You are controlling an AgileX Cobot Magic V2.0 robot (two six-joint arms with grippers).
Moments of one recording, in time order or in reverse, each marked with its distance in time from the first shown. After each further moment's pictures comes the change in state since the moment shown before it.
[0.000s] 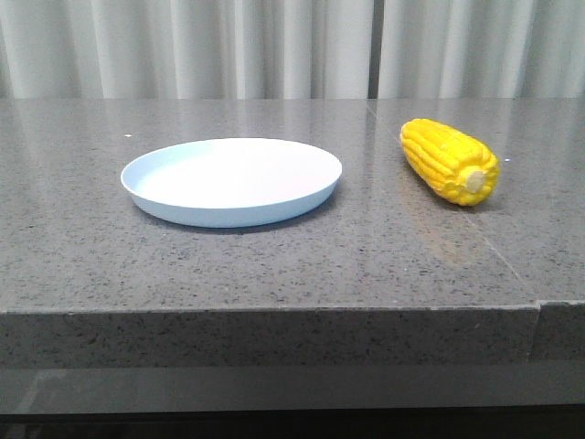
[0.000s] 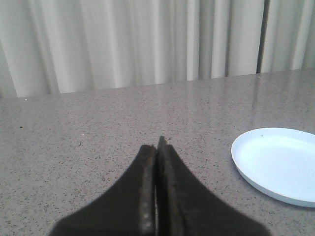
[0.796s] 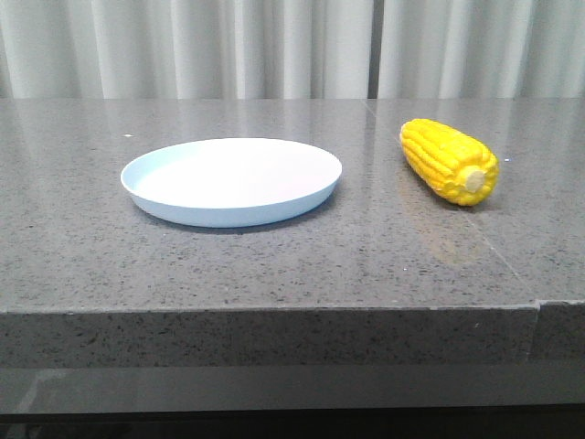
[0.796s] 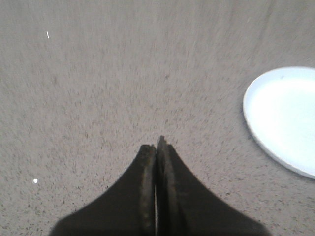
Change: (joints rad) left arm 0.006 0.498 -0.222 -0.012 0.087 0.000; right arm 0.000 -0.117 0.053 -0.009 -0.038 0.000
